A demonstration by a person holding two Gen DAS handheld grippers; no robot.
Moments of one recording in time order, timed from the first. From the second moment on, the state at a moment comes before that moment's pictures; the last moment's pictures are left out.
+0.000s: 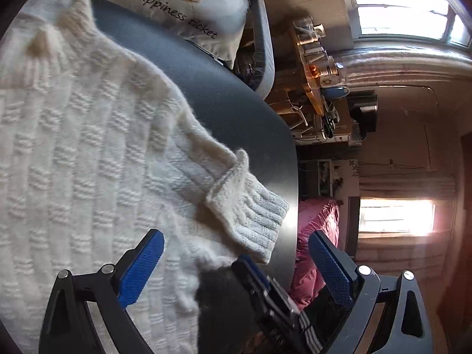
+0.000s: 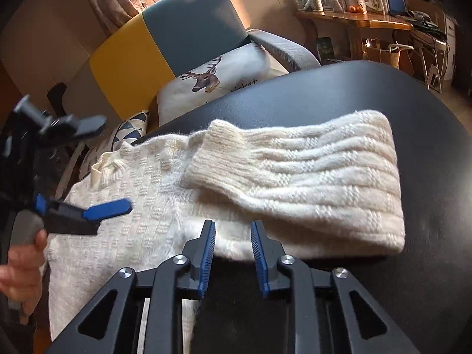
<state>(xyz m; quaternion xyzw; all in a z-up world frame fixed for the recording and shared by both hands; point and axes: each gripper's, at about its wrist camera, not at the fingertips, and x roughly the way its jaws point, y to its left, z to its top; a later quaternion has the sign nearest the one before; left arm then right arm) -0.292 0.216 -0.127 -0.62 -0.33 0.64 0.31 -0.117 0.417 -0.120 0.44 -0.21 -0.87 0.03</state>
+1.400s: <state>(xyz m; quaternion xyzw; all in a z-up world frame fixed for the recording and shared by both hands) -0.298 0.047 0.039 -0.42 -0.25 0.82 0.30 -0.074 0.429 -0.100 0.39 -0.39 -0.83 0.07</state>
